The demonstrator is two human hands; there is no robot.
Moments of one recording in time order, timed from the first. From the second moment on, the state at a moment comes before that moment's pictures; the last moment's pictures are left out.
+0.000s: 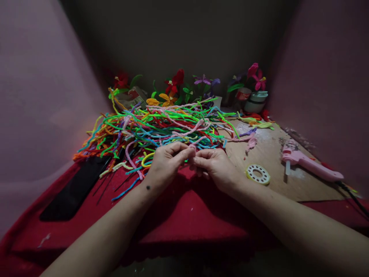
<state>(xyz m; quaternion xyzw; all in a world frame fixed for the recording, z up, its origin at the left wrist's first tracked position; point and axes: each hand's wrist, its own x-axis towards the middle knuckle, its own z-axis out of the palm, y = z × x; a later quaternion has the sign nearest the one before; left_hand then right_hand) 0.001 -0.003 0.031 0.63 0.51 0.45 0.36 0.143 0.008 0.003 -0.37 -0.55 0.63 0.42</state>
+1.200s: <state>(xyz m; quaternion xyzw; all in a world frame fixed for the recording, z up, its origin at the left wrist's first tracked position) -0.001 0.003 0.014 0.59 0.48 0.24 0.61 0.142 0.007 0.001 -0.37 -0.49 0.59 0.52</state>
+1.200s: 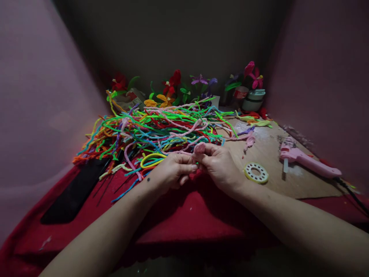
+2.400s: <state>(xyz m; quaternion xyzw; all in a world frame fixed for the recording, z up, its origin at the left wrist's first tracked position) -0.006 -0.004 0.031 0.67 0.50 0.38 0.38 0.142 0.008 -0.006 -0.40 -0.54 0.65 0.37</state>
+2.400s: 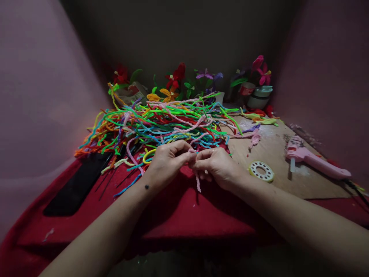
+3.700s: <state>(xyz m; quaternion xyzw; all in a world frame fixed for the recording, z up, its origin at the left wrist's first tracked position) -0.020 0.004 0.035 0.65 0.54 0.34 0.42 0.143 0.011 -0.005 -0.35 -0.46 0.70 0.42</state>
